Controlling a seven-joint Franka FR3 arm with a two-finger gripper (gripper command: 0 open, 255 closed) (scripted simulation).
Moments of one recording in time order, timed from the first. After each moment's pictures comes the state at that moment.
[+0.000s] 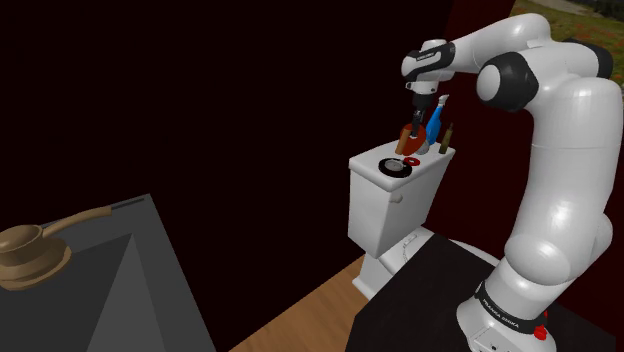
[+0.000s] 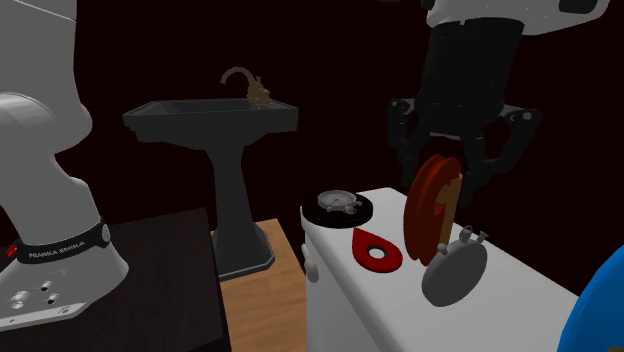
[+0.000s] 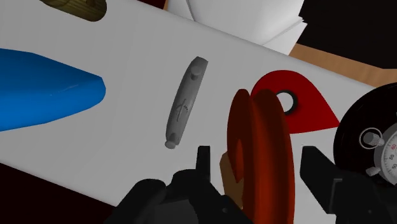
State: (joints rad) arm -0.22 0.37 -0.50 -1.55 0.11 1.82 -1.02
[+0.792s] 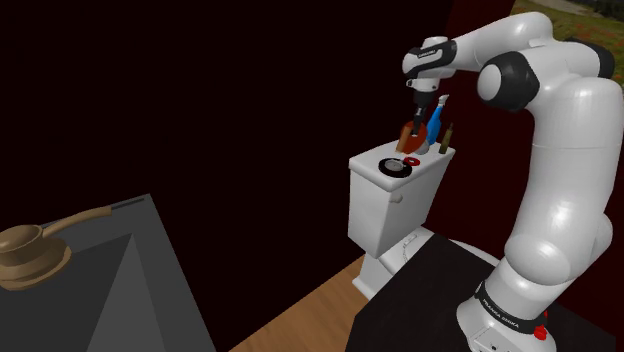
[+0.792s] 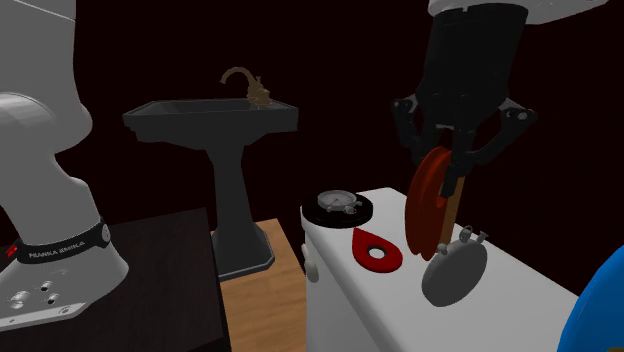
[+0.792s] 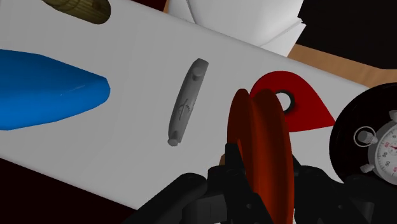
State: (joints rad) arm -0.23 0.37 -0.50 -1.53 0.11 1.80 -1.03
